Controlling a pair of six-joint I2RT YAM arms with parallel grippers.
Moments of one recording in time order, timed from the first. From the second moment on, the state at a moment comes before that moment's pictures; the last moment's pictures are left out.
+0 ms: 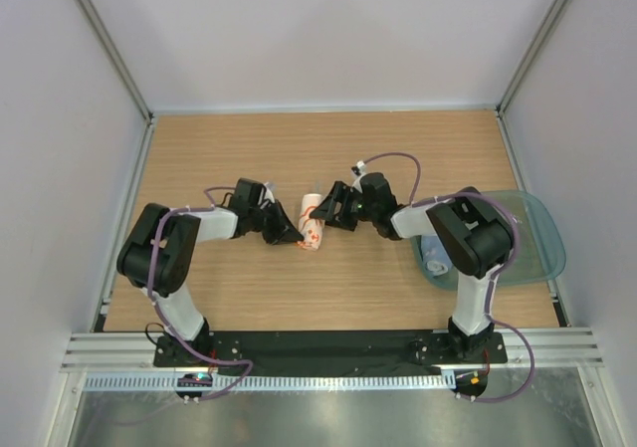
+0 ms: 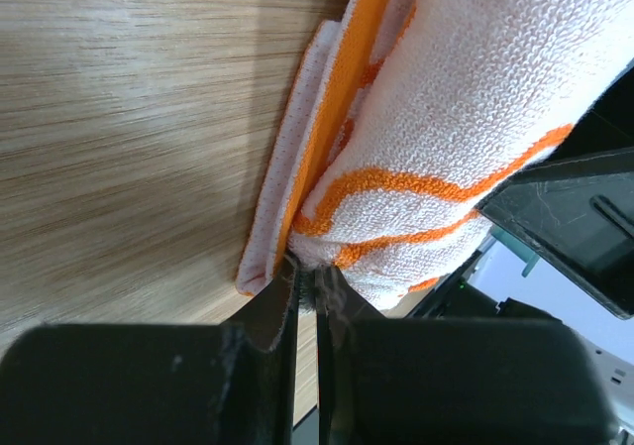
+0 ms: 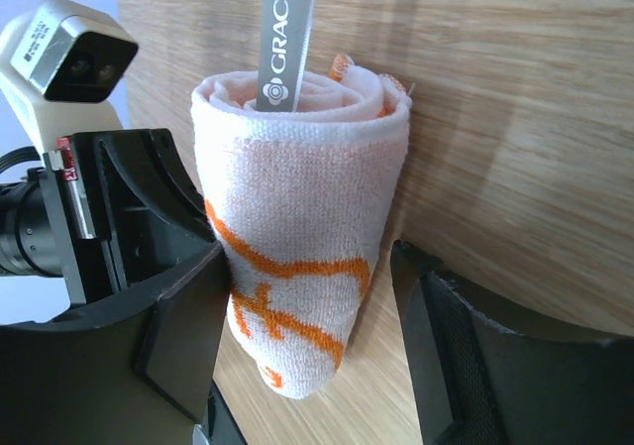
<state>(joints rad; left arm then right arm) -0.36 1.75 0.78 0.03 0.57 -0.83 0.54 1.90 0.86 0.49 -0.43 0.90</state>
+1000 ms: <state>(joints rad) -0.34 1.57 0.76 -0.16 0.53 -0.80 0.54 1.61 0.97 0.05 -0.31 0.81</state>
